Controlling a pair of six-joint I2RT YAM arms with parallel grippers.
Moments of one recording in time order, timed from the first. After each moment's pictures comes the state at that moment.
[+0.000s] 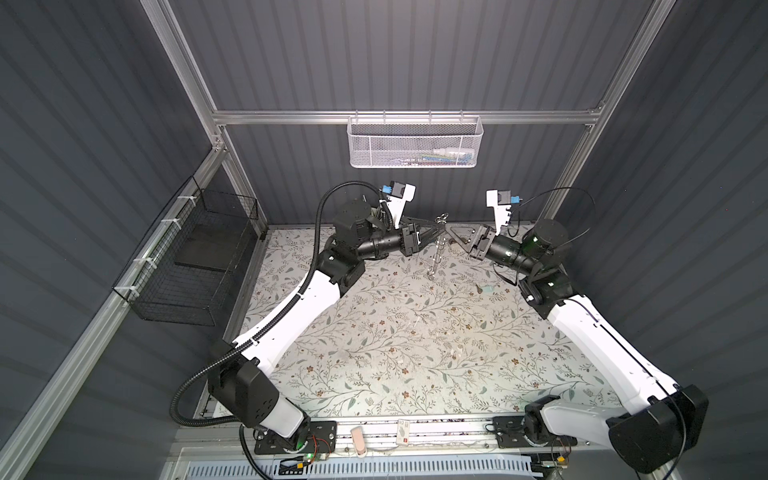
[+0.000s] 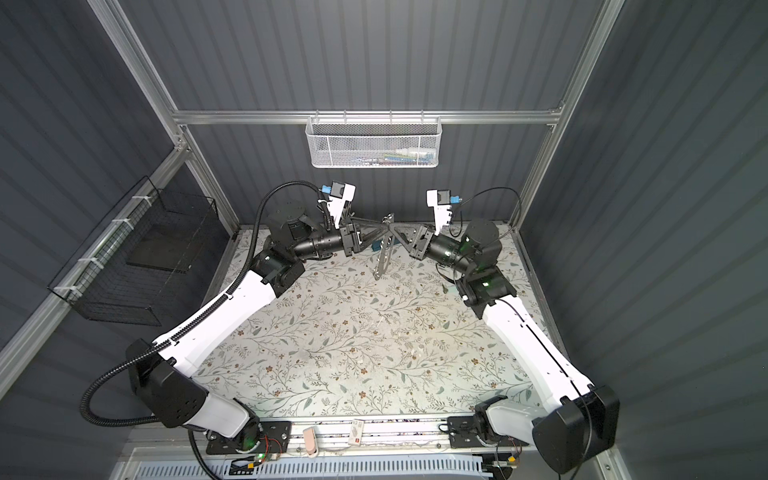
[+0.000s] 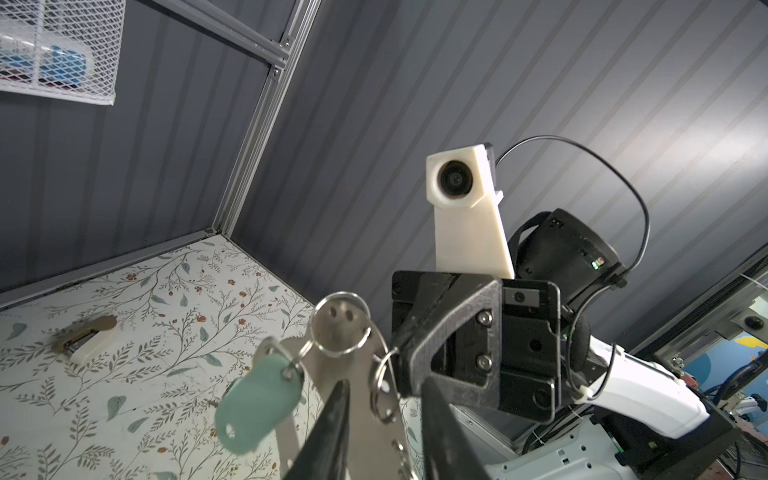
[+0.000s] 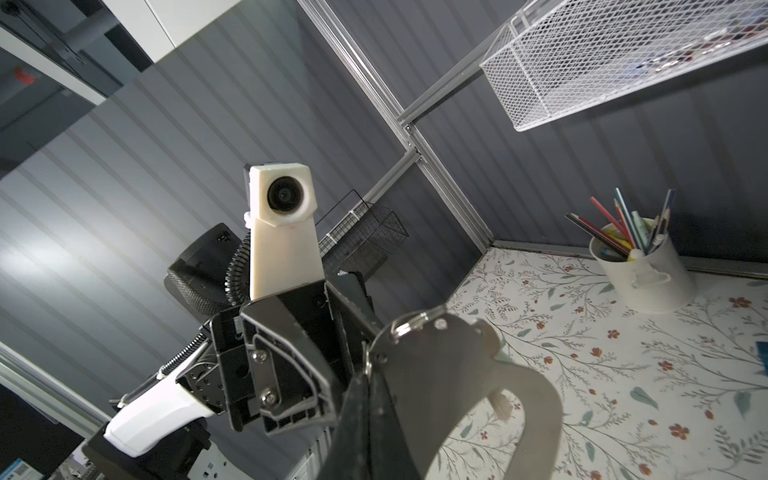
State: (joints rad) left arm -0.62 1.52 1.51 0.04 0.70 -0.55; right arm 0.36 1.23 1.18 0.18 -0.72 0.75
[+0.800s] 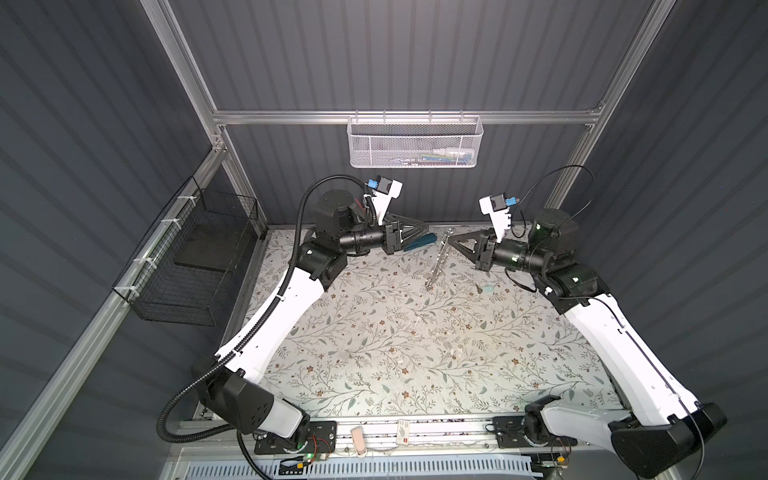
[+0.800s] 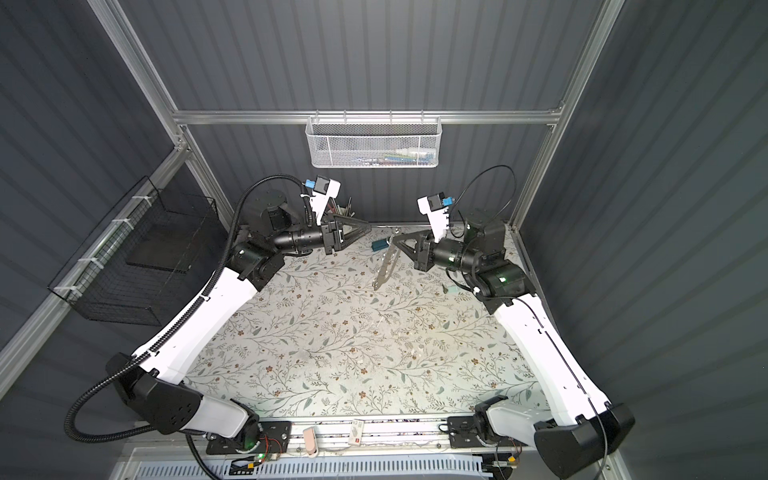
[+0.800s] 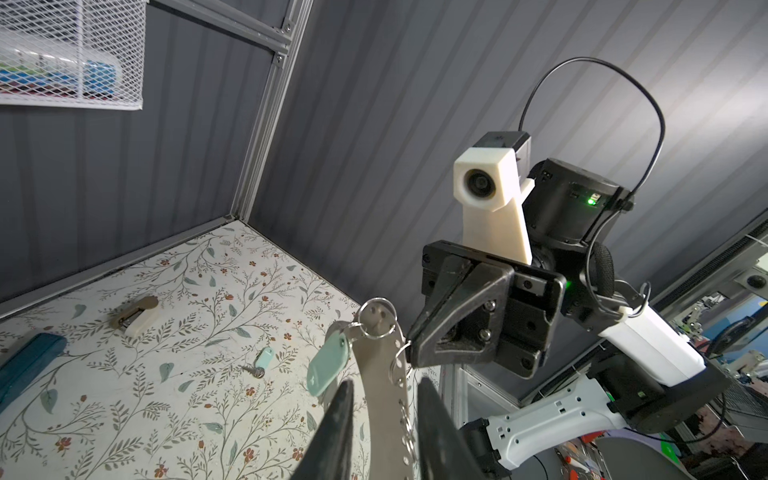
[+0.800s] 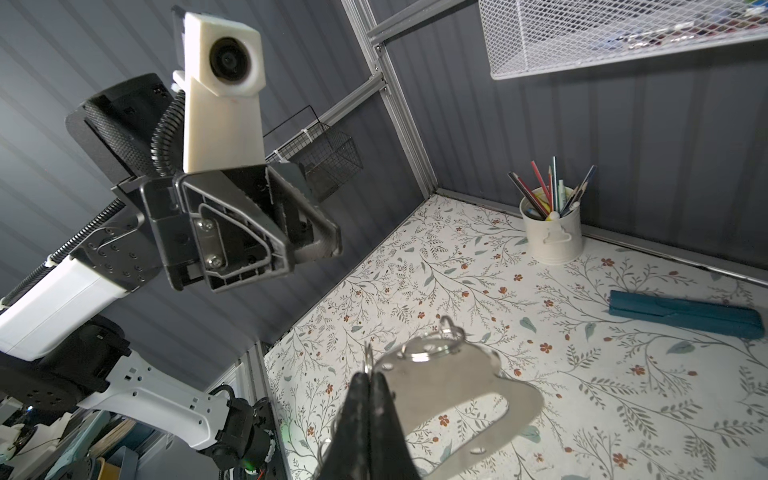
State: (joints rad) left arm -0.55 1.49 1.59 -0.18 0.83 -0.43; right arm 0.36 1.20 1.36 -0.35 -0.72 0.33
